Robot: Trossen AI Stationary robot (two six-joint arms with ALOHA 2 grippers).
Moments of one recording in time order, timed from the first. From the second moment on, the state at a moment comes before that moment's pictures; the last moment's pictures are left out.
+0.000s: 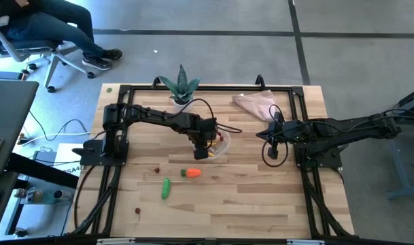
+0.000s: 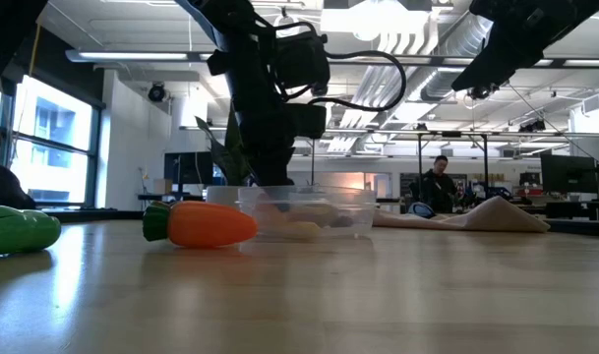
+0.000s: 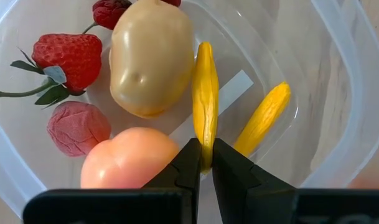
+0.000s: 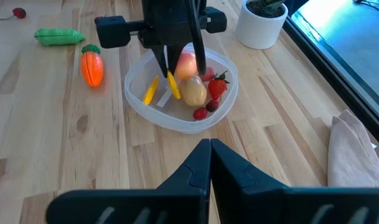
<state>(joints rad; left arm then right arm) 0.23 1.96 1.34 -0.63 0.04 -0.02 0.10 0.75 0.64 -0.51 0.31 0.16</state>
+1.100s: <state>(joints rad) 0.19 1.96 1.56 -0.93 0.14 -0.07 0.10 0.75 0.64 -0.51 0.31 0.16</state>
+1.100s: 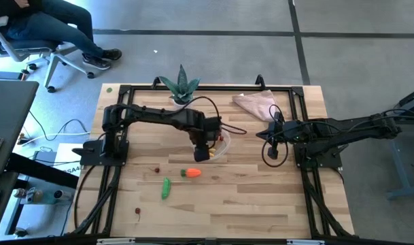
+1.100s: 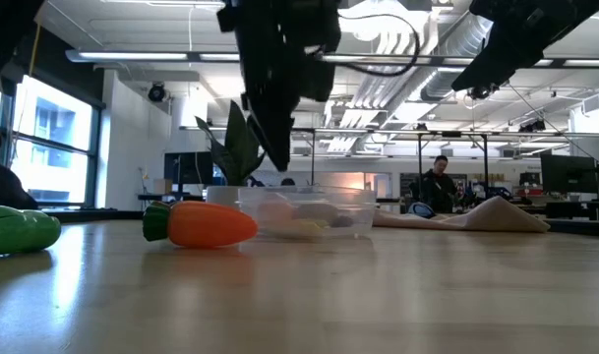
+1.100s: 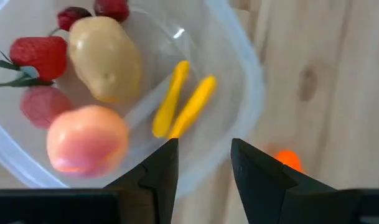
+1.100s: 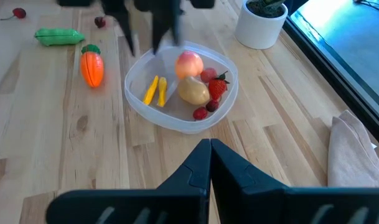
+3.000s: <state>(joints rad) -0.20 1.96 1.42 -0.93 -0.09 -0.32 0.10 0.75 0.64 -0.51 0.31 0.16</state>
